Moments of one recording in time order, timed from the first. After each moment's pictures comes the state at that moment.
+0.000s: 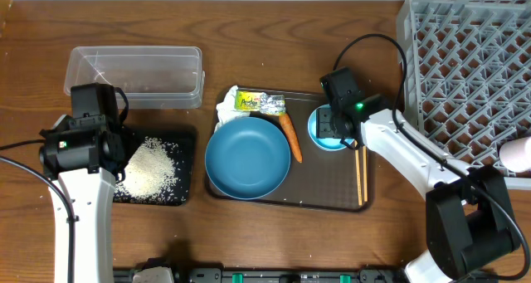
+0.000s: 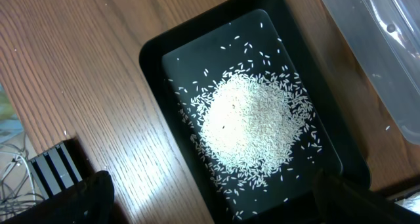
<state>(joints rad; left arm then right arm) 0.18 1.22 1.19 -1.26 -0.37 -0.83 0.44 1.76 1.16 -0.63 0.10 0.44</state>
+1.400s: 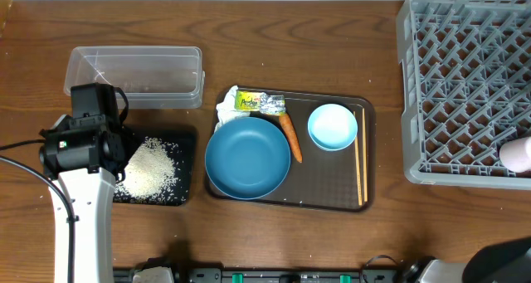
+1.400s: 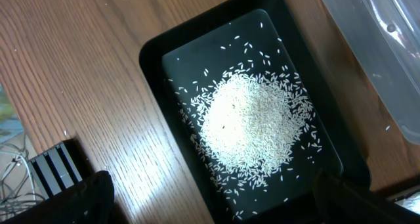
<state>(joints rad) 0.18 1.22 1.19 -1.26 -0.37 -0.83 -0.66 1.54 1.48 -0.69 0.02 0.22</state>
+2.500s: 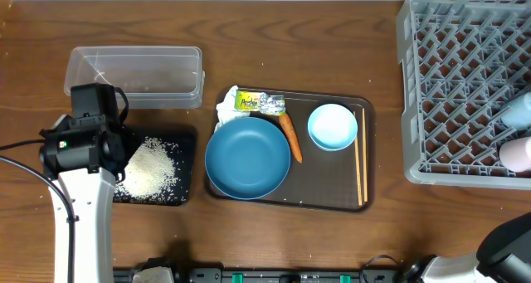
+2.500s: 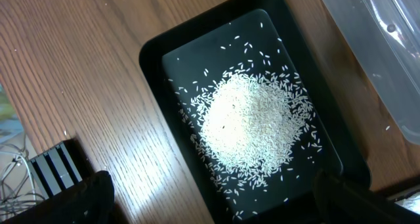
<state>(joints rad) 0.18 1.22 1.19 -1.26 -0.37 -0.83 -0.69 1.67 1.49 -0.65 -0.12 0.17</state>
